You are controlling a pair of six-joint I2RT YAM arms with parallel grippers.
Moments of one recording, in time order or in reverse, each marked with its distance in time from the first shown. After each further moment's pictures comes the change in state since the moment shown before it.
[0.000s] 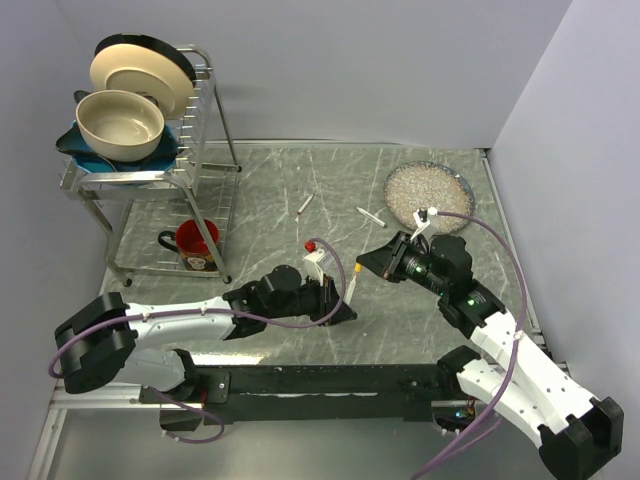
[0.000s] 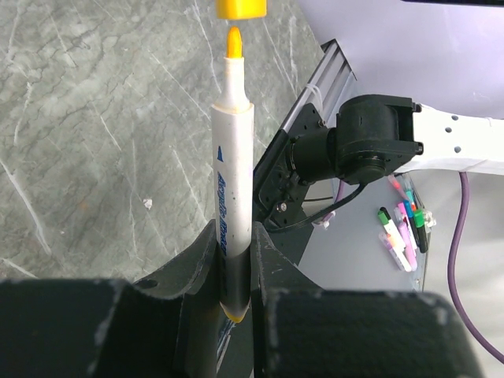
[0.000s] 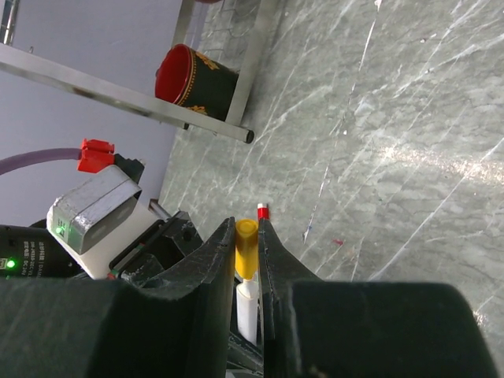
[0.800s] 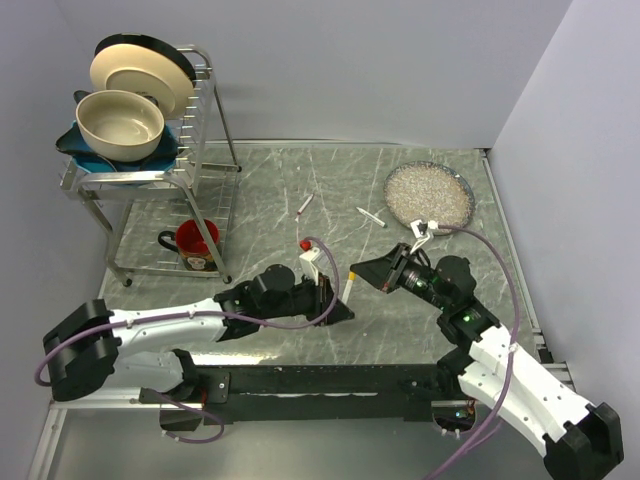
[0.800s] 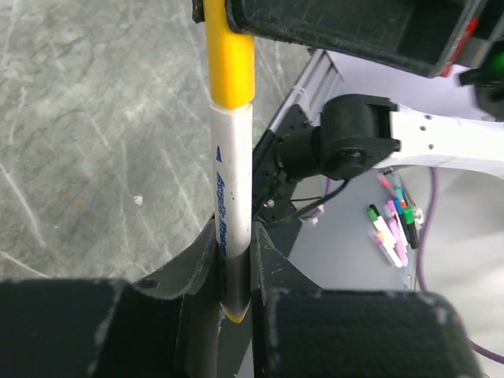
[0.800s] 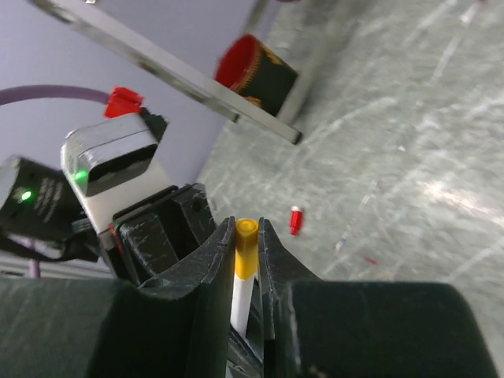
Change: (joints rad) left arm 0.002 -0.071 0.001 -0.047 0.000 0.002; right arm 0.031 -0.086 -0.188 0.304 -0.100 0.026
